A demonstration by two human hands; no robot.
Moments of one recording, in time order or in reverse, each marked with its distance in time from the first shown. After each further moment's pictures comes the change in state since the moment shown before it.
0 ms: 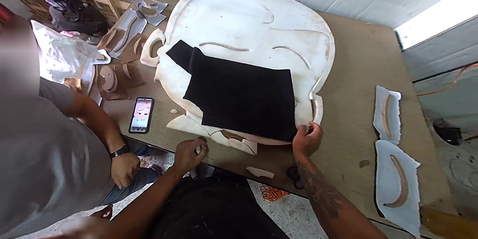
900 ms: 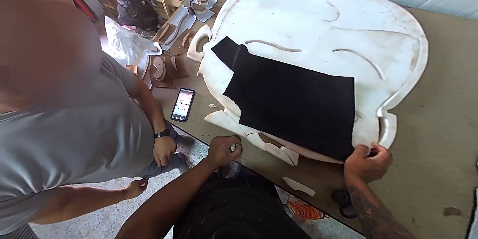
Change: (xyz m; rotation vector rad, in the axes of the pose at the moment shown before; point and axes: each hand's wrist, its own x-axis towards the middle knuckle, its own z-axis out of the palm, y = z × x) left_hand -0.001 0.004 -0.001 0.019 0.051 0.031; right_hand -0.001 -0.013 -0.007 -0.009 -0.019 0.019
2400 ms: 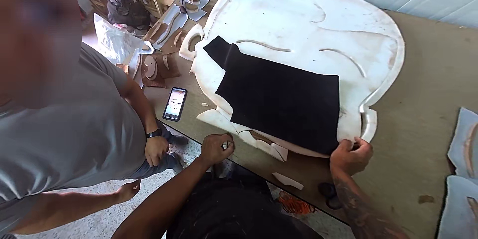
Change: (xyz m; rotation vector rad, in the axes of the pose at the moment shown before) left_hand -0.003 0.001 0.004 0.014 0.019 -0.033; right_hand 0.002 0.006 0.002 -0.030 -0.003 -0.002
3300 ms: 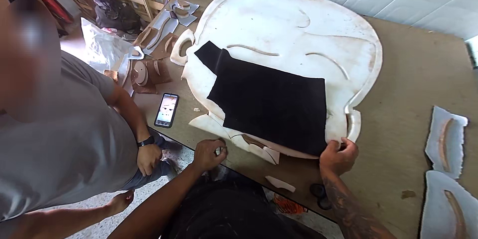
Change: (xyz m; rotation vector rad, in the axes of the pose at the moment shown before) left_hand 0.004 -0.003 -0.001 -0.023 0.013 0.048; right_hand 0.000 -0.004 0.001 0.011 0.021 0.005
